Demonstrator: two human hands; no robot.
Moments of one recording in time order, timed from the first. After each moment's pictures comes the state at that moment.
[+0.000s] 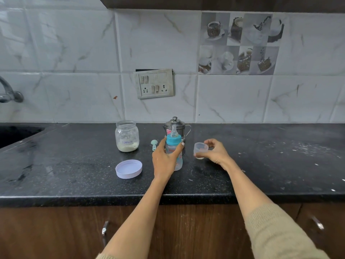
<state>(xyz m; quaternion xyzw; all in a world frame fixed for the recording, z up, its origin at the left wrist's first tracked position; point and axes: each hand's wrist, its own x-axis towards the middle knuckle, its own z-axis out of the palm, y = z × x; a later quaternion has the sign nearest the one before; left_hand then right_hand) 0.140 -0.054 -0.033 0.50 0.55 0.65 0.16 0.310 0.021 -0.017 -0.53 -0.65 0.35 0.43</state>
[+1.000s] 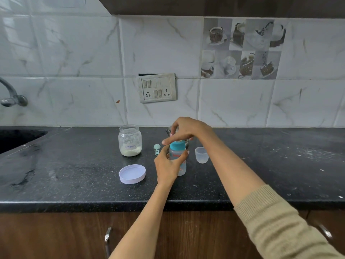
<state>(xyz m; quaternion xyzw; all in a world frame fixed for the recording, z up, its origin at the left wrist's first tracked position) 0.138 -0.055 -0.034 0.49 0.53 0.67 0.17 0.214 -0.021 0.107 -0.49 -0.86 0.08 0.09</state>
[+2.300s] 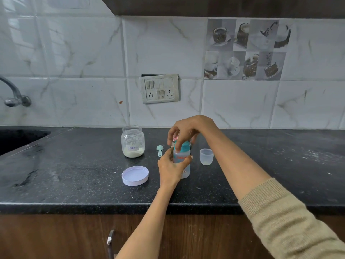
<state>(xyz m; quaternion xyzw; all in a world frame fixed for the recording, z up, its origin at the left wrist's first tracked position) 0.134 -0.055 -0.037 0.50 0.51 0.67 0.19 0.202 -0.022 0.126 -0.46 -0.87 0.12 -0.08</state>
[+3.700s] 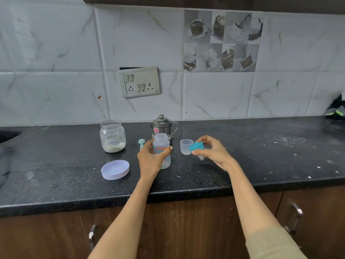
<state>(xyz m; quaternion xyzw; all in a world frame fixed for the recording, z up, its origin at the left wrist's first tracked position) 0.134 -0.053 -0.038 0.50 0.54 0.65 0.18 0.346 -0.006 -0.017 -0.44 -0.65 0.41 0.46</state>
